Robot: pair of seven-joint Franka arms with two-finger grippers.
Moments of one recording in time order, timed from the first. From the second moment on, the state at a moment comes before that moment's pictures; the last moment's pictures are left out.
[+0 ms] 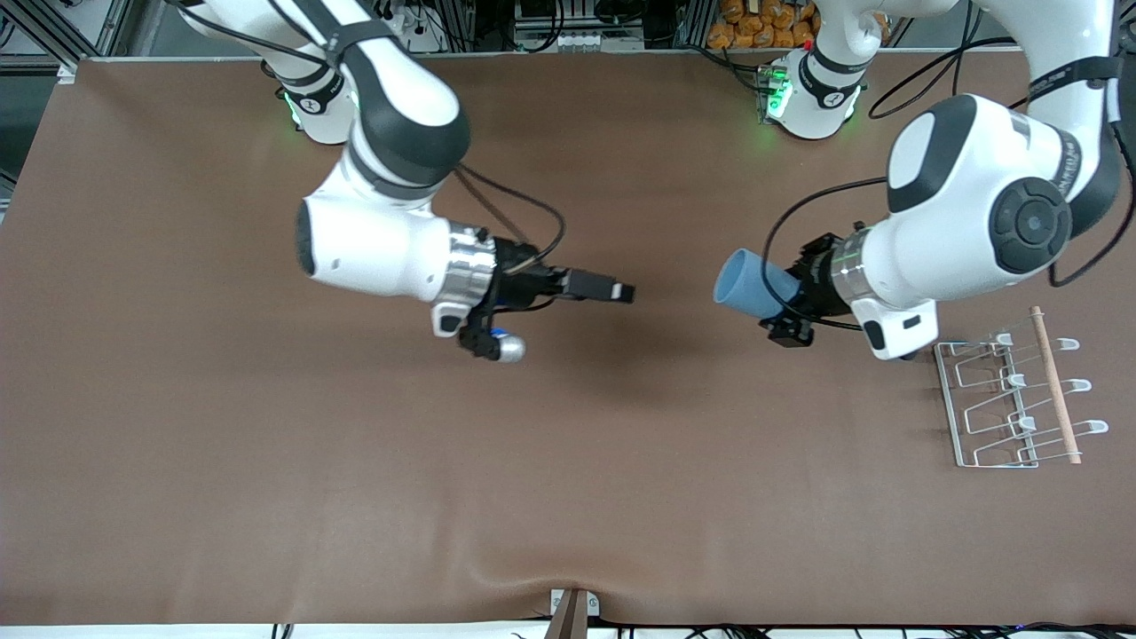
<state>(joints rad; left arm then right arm) -0.17 0.33 -0.13 -1.45 -0.20 1.64 -1.39 0.48 0.51 0.08 -1.35 0.91 2.12 0.46</state>
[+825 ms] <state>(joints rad) -0.11 0.36 -0.11 -1.51 0.45 1.49 -1.42 0.18 0.32 0.07 -1.38 0.29 1.66 0.22</state>
